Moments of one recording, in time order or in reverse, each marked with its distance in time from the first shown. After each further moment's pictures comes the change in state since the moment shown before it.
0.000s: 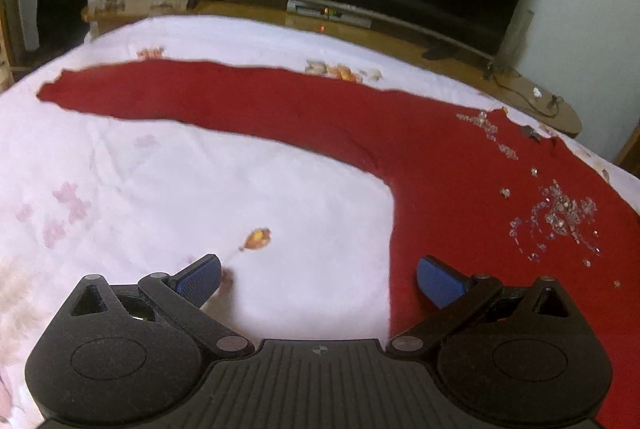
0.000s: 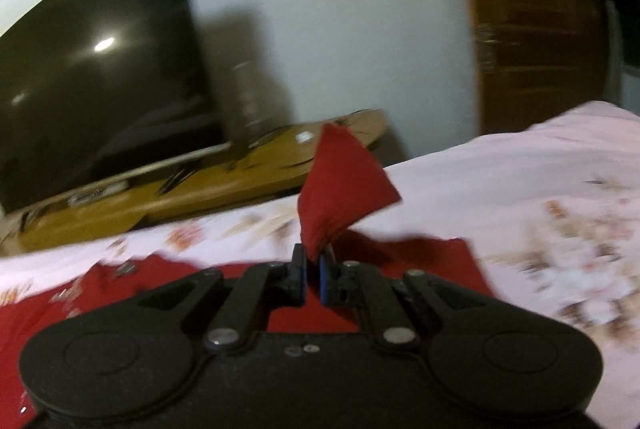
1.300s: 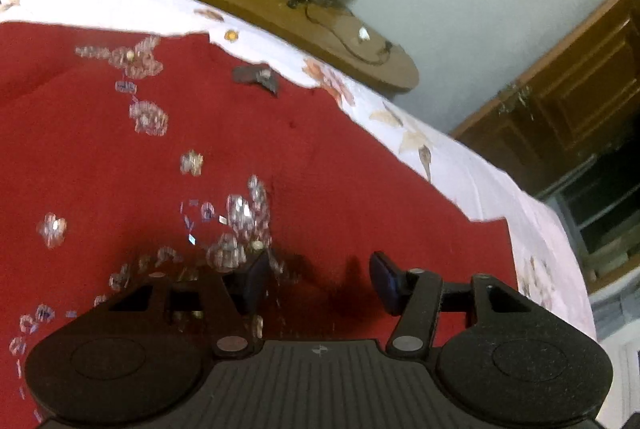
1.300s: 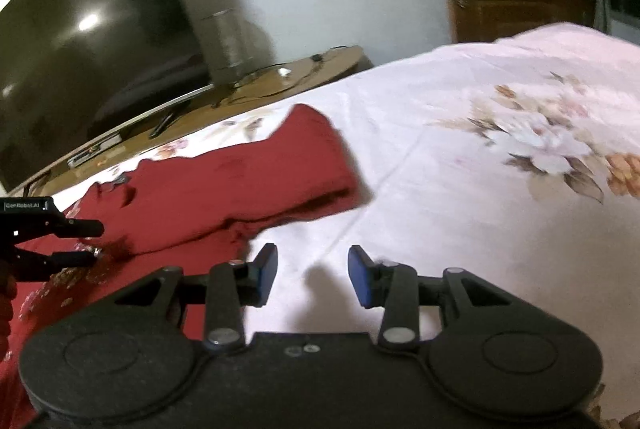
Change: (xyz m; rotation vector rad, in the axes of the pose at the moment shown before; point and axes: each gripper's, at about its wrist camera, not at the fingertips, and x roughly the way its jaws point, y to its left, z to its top) left arm 0.120 -0.256 0.039 -0.039 0.213 -0.546; right arm -0.068 -0.056 -0.080 0.105 0.129 -0.032
